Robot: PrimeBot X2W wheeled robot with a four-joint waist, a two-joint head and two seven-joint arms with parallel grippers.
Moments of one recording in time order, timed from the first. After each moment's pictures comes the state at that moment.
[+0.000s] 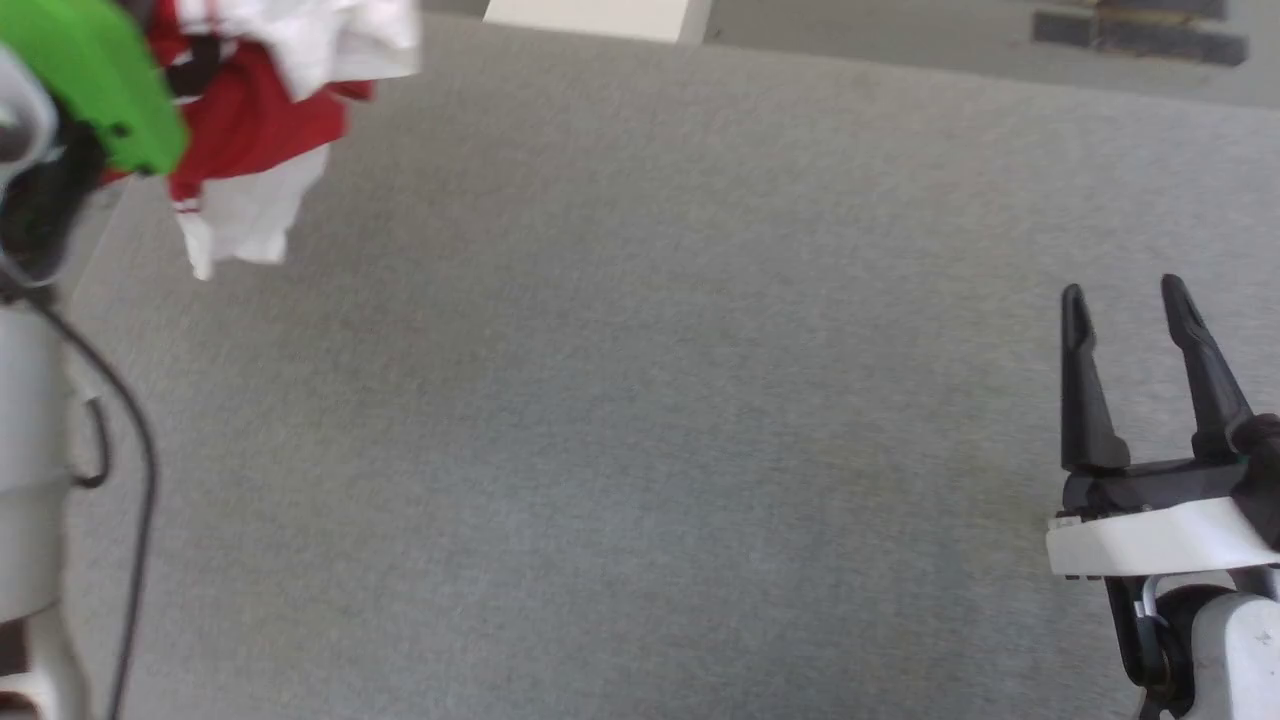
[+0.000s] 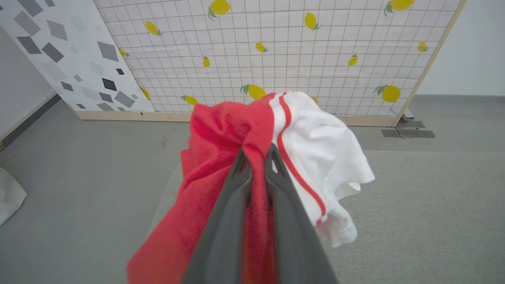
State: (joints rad) left arm -0.88 0.48 -0.12 0.16 -0.54 -0.08 0.60; right arm -0.10 -0.05 -0.09 -0.16 0.05 0.13 -0.15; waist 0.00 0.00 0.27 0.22
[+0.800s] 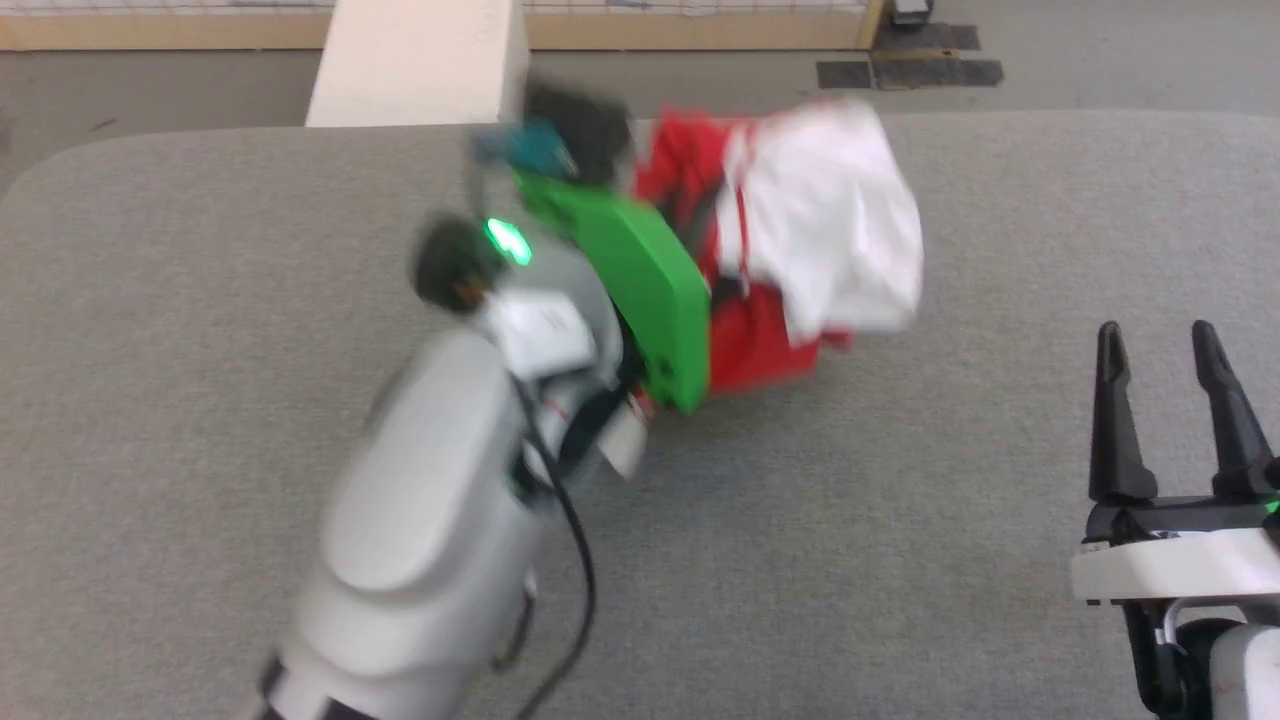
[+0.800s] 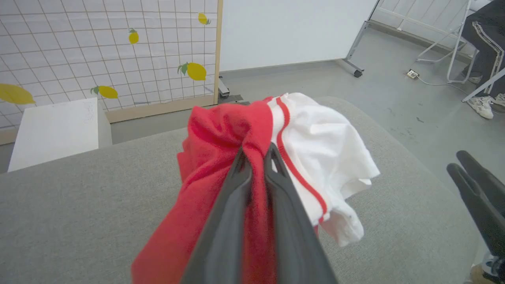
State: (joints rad) left arm -0.69 0.08 -0.47 0.05 -0.53 0.07 0.53; right arm -0.05 -0.05 -0.14 -0.11 0.13 0.13 -0.19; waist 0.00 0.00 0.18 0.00
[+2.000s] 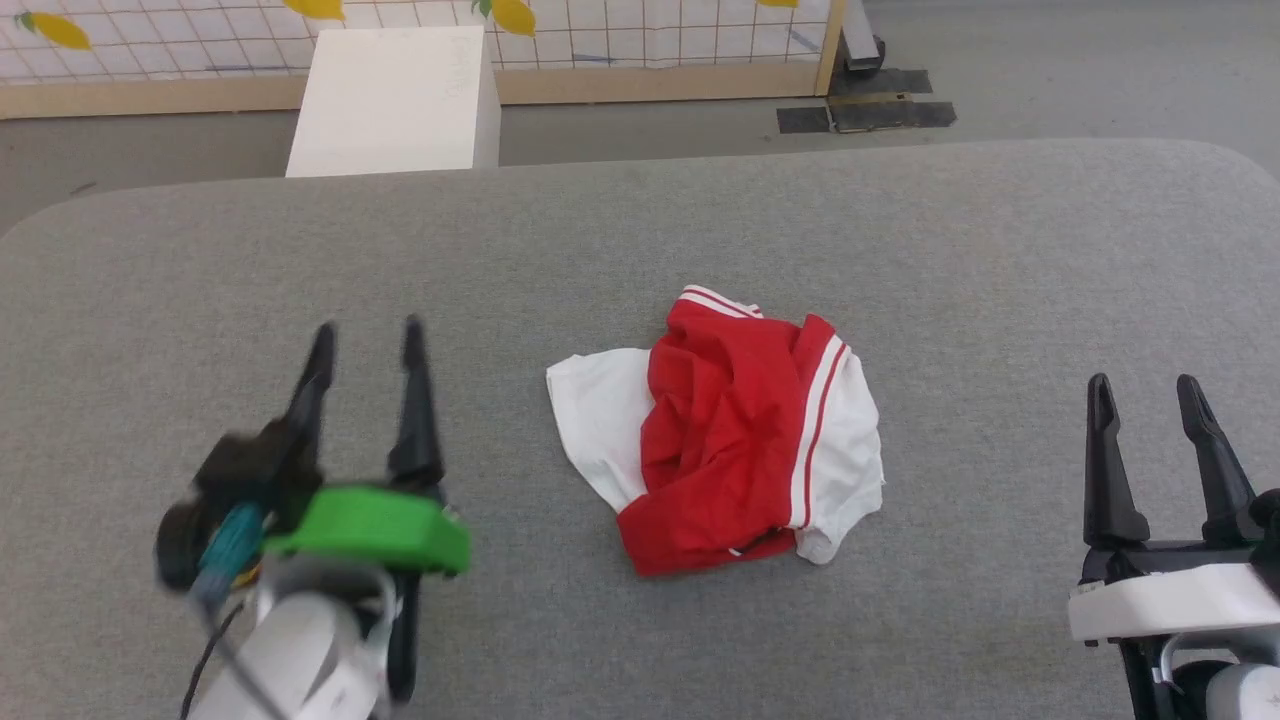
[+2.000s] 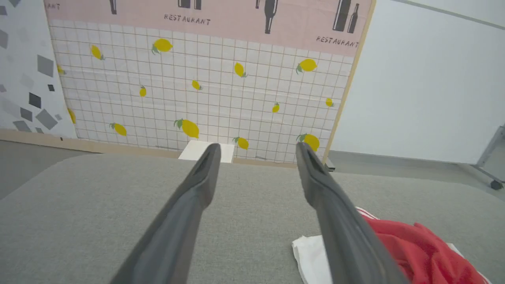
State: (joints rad) left arm -0.26 0.40 -0.48 -0.04 -0.59 0.41 -0.25; right arm 0.00 -0.05 -0.15 -0.08 0.14 0.13 -0.18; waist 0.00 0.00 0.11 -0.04
